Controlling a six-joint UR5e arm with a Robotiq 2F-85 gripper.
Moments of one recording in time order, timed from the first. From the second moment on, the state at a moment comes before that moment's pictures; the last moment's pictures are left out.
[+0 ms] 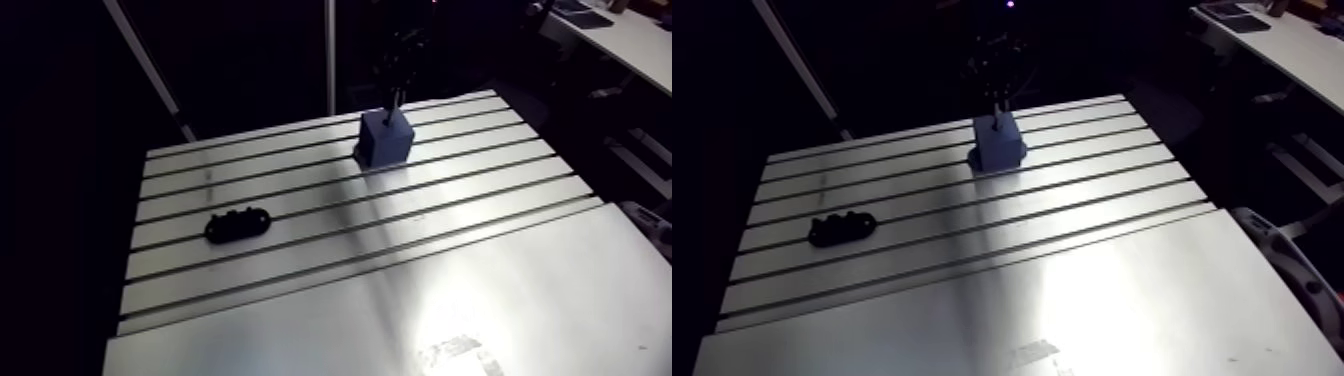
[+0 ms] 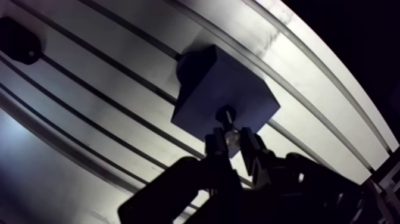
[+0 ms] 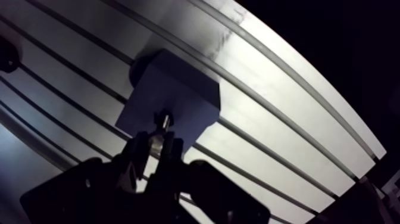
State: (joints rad) arm -0.29 -1.09 1.54 -1.89 -1.62 -2.47
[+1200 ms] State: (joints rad) arm -0.29 -1.09 1.53 -1.89 -1.59 -2.47
